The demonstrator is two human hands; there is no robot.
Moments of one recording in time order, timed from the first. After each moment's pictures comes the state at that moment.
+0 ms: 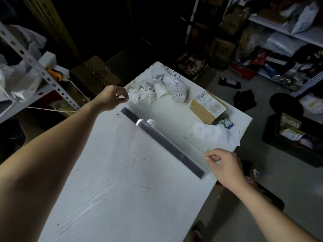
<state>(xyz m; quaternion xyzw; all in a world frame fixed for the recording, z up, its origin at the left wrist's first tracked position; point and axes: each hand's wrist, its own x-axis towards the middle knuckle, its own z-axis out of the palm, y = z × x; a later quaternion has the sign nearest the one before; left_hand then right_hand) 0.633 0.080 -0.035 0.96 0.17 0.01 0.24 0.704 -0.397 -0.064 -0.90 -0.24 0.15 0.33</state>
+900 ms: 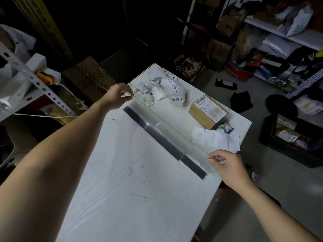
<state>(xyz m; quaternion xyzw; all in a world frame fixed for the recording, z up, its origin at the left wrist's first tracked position) 0.683 0.099 -0.074 0.94 0.17 0.05 0.29 0.733 -0.394 -0.074 -0.90 -0.21 0.18 0.34</state>
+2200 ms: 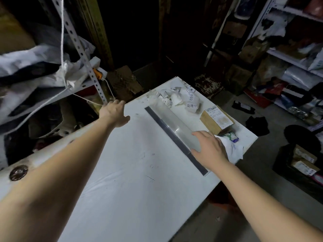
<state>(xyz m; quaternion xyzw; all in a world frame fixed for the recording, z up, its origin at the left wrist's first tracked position) 0.527 0.002 0.009 0.91 0.41 -0.08 0.00 0.691 -0.326 0.010 -0.89 -0.43 0.12 0.11</state>
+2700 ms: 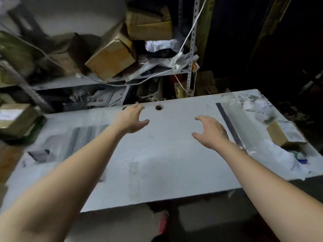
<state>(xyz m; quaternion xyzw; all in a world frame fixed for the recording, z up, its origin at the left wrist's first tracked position) 0.222 -0.212 0.095 0.82 0.57 0.02 0.08 0.507 -0.316 0.070 -0.75 -0.63 0.15 0.13</state>
